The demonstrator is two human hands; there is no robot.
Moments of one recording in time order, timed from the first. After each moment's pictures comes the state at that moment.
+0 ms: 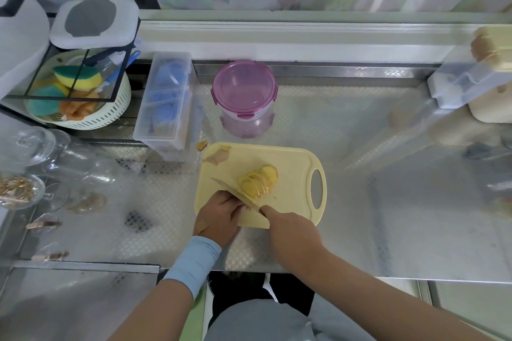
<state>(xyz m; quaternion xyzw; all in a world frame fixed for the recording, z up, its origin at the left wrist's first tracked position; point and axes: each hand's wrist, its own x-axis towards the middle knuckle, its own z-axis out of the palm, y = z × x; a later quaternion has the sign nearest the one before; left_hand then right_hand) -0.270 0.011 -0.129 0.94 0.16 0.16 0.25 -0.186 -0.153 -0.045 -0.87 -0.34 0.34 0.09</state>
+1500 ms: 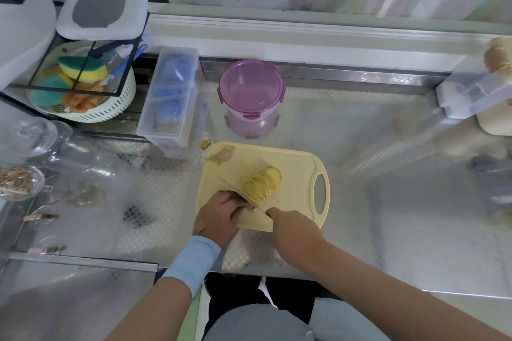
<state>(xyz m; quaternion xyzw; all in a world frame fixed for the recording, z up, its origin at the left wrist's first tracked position) -0.274 0.016 -0.137 0.92 0.18 0.14 0.30 -0.169 -0.145 -0.053 -0.85 -0.35 0.39 0.05</state>
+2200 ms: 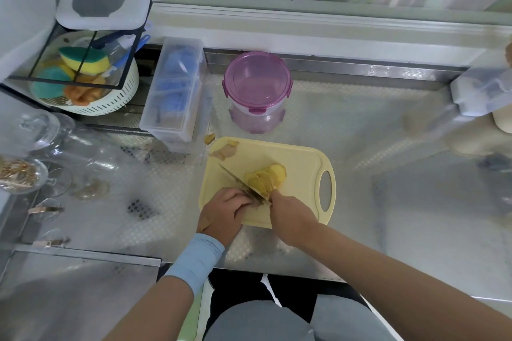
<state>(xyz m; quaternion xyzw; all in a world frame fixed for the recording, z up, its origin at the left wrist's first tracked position) -0.275 0.016 -0.137 0.93 0.19 0.11 0.31 -0.151 -0.119 -0.083 -0.85 -0.34 0.41 0.05</state>
